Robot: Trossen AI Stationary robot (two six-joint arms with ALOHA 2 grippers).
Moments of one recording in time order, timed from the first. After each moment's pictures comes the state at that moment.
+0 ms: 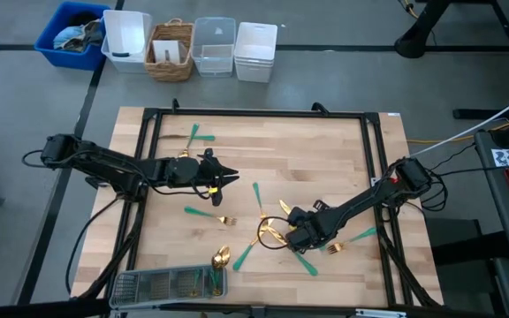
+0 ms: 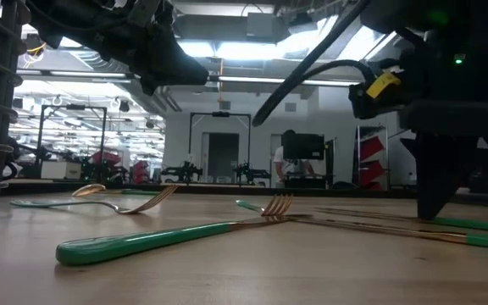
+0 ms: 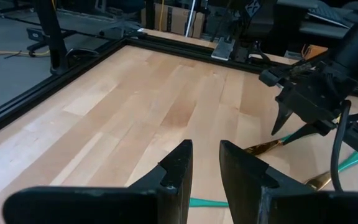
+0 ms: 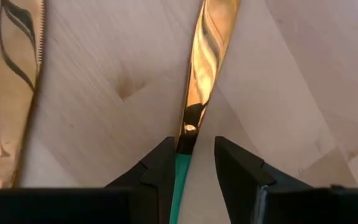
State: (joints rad) left arm -0.06 1.19 0.55 0.32 -0.31 -0.20; right arm 0.46 1.85 1.12 -0.82 0.22 1.04
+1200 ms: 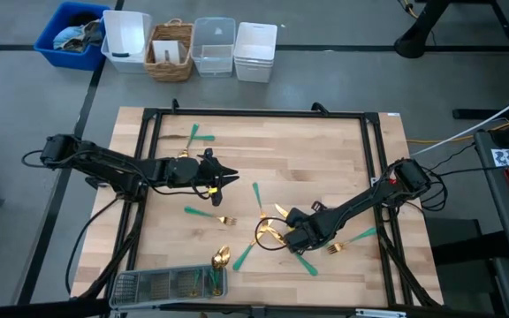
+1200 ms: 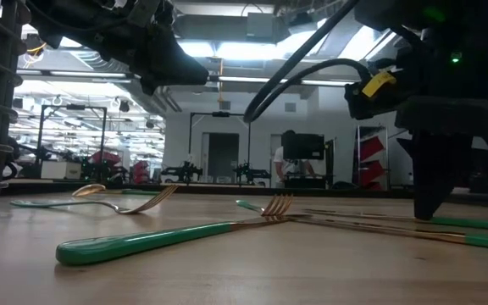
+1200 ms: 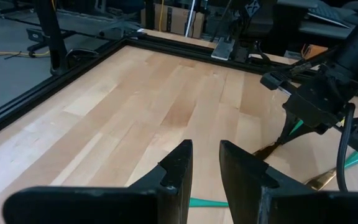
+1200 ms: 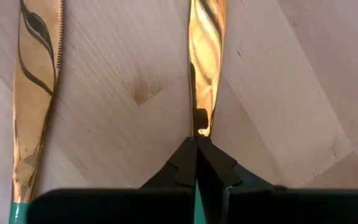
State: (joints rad) left arm -0.06 1.19 0.55 0.32 -0.31 -0.20; right arm 0.46 1.89 1.13 -0.79 0.21 1.04
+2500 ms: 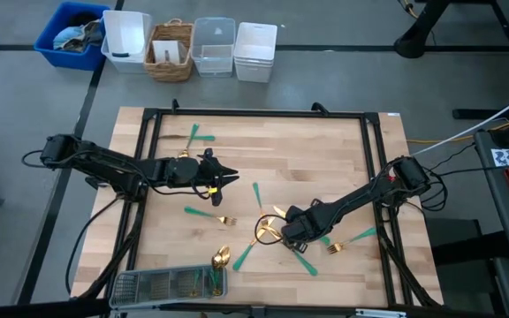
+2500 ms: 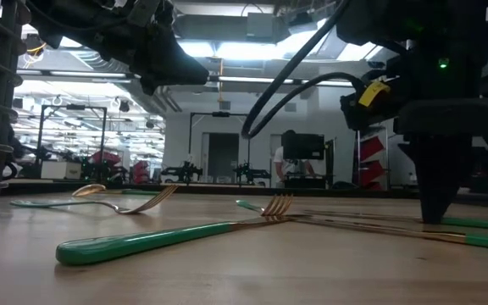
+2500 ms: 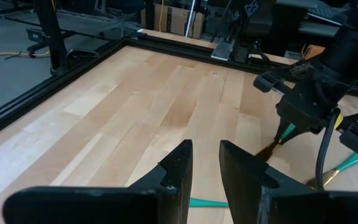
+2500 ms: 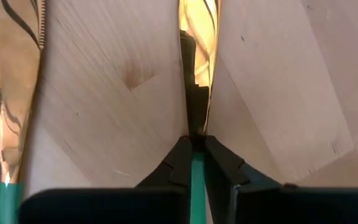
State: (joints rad) left arm -0.06 1.19 0.55 0.32 -0.31 -0.20; right arm 0.40 1.89 1.14 -0.80 0.08 0.94
